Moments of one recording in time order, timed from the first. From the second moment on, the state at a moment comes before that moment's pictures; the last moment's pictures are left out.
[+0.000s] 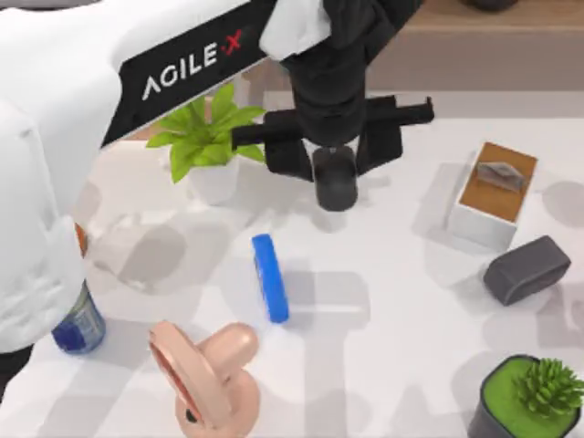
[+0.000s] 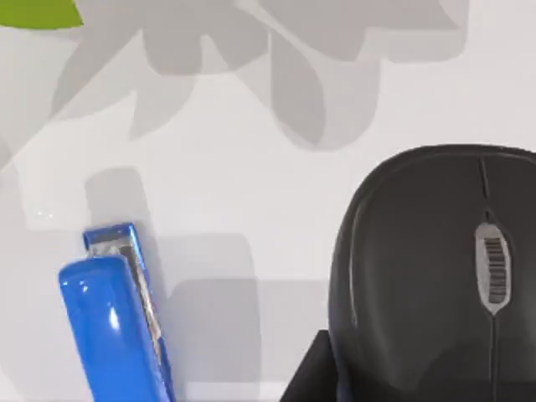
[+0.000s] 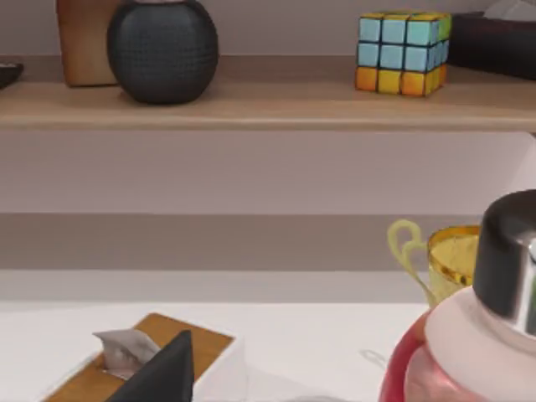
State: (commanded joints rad) left arm -0.73 2.23 2.07 -1.20 -0.06 -0.76; right arm 0.00 0.00 0.00 0.00 0.00 0.00
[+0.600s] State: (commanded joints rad) left arm -0.87 2.34 1.97 -1.14 -0.07 -0.86; right arm 0.00 0.00 0.00 0.00 0.00 0.00
